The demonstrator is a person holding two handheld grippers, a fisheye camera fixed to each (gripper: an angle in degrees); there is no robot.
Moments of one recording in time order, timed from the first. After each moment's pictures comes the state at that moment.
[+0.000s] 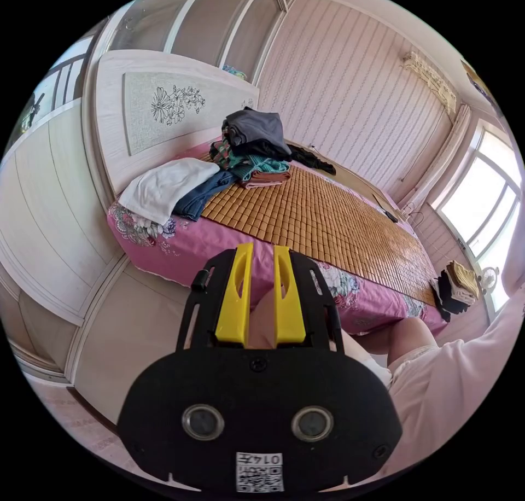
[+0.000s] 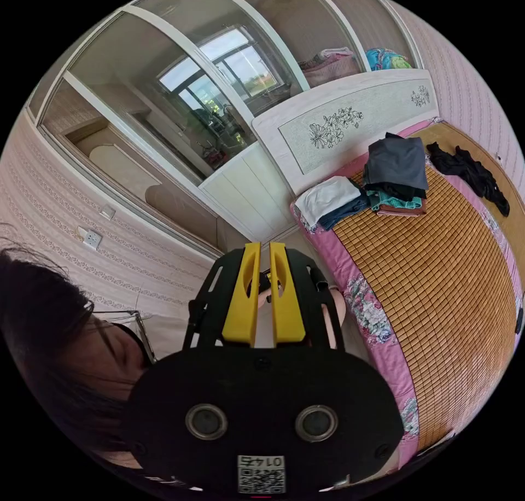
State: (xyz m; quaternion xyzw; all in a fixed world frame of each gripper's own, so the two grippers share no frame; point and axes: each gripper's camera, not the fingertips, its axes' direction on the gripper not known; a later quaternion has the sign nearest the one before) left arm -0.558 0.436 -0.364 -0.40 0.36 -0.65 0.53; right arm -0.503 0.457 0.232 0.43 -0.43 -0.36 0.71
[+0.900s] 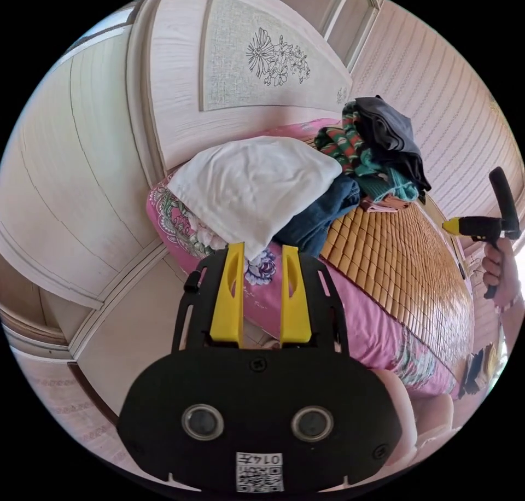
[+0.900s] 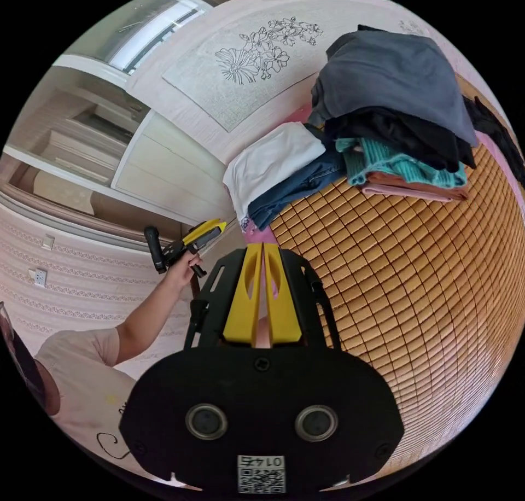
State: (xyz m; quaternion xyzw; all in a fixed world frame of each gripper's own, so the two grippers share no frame) left arm -0.407 0.677 -0.252 -0.54 0.25 -0.65 0.47; right arm -0.658 0.038 0.096 0.34 -0.40 -0.37 0.77
